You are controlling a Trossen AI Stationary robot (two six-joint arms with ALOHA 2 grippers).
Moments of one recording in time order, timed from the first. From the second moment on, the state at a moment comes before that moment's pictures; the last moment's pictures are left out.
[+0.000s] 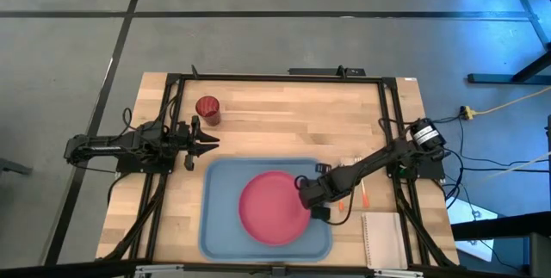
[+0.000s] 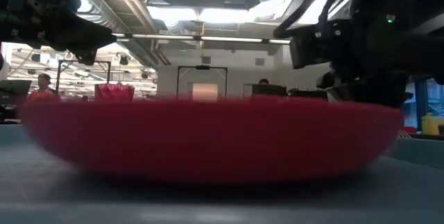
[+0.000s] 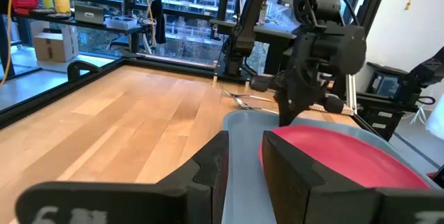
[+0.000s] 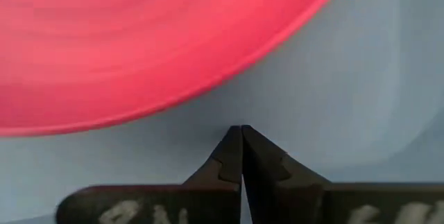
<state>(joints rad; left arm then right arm) 0.07 0.01 0.01 0.02 0.04 -0.17 0.42 1.86 1.12 -0.65 0.13 0.51</state>
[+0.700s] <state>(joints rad) 0.07 0.01 0.01 0.02 0.04 -0.17 0.41 1.86 1.23 -0.58 0.21 0.29</state>
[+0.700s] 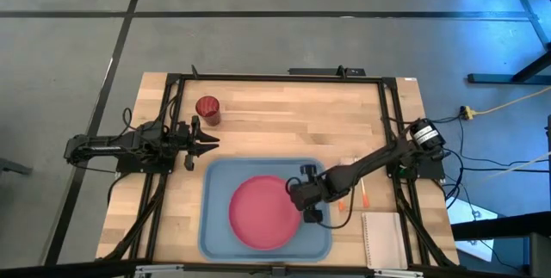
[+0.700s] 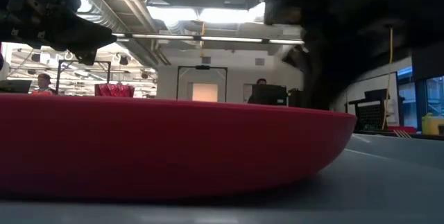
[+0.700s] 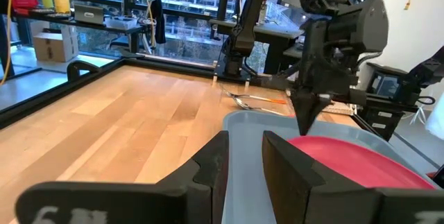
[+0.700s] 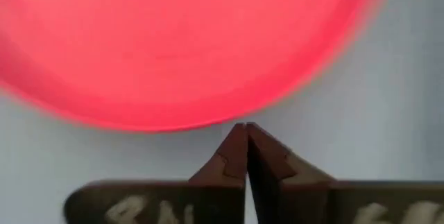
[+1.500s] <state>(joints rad) 0.07 0.01 0.01 0.02 0.04 -0.17 0.29 1.43 1.16 -1.53 0.98 1.21</state>
